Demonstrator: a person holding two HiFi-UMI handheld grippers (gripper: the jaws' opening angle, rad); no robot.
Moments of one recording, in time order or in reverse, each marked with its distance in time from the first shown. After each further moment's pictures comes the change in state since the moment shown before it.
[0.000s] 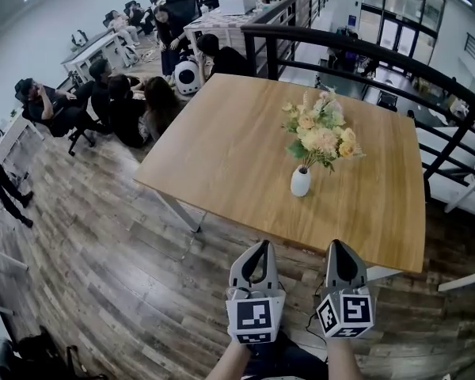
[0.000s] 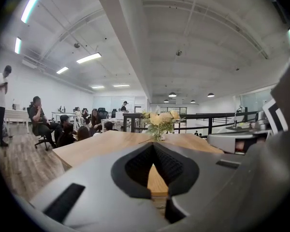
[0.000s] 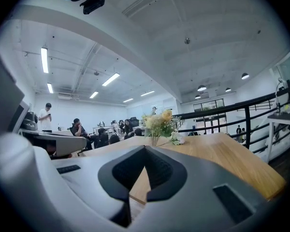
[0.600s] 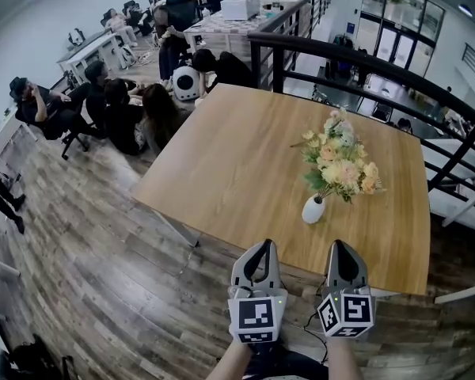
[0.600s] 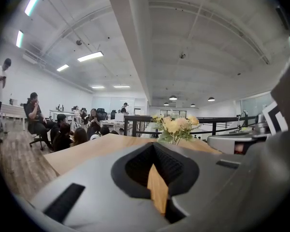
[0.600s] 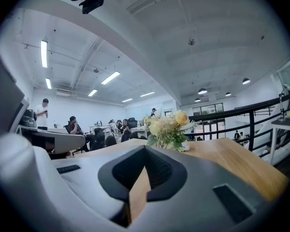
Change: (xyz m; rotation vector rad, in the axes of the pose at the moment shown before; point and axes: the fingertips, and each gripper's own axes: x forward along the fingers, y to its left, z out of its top) left arm 0.067 0.065 0.023 -0.032 -0.035 -0.023; right arm 0.088 0.022 0.021 -0.040 -0.014 -0.031
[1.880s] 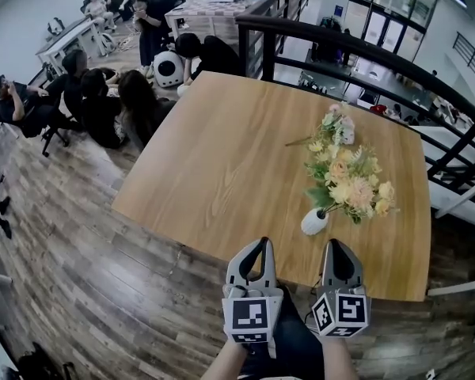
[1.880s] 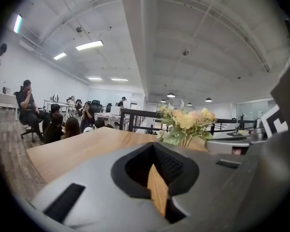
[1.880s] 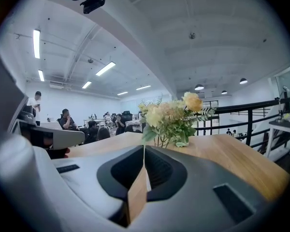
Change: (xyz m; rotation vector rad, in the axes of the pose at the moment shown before) left arm 0.083 0.035 -0.018 -0.055 0.049 -0.072; right arm 0.082 -0.008 -0.022 -0.016 0.074 -0.071
